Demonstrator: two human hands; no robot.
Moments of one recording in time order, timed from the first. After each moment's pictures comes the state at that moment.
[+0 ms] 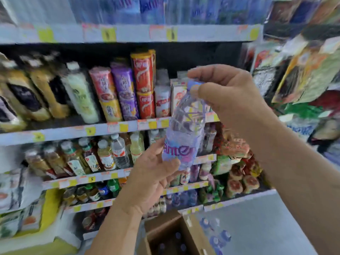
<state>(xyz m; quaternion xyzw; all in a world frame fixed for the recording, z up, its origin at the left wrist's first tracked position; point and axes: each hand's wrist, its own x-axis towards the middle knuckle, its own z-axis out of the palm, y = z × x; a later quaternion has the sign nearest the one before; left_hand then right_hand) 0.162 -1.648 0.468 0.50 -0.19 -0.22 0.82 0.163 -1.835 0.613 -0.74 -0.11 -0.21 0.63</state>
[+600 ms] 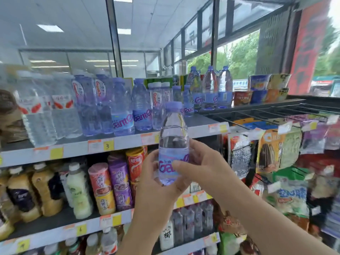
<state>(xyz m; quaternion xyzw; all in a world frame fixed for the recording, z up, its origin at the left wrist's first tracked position) 0.202 -1.706 0.646 0.59 -0.28 0.08 0.75 0.171 -1.841 0.687 -0.77 -0.11 -0.17 0.60</state>
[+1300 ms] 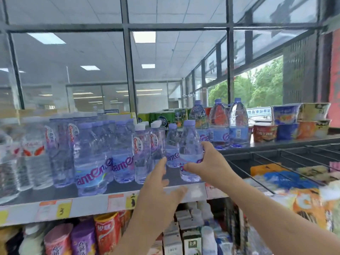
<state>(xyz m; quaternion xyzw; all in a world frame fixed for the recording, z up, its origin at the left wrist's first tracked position) 0.345 -1.828 0.713 0.79 -0.21 0.15 0.55 0.386 -2.014 0.749 -0.88 -0.02 -0.25 0.41</state>
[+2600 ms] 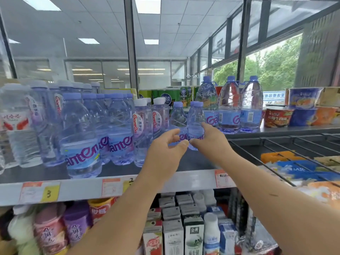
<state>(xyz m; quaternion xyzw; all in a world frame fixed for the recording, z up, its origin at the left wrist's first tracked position) 0.430 -1.851 0.728 0.75 -0.19 0.14 0.61 0.458 -2.012 0.747 -0.91 0.02 -0.25 0.34</state>
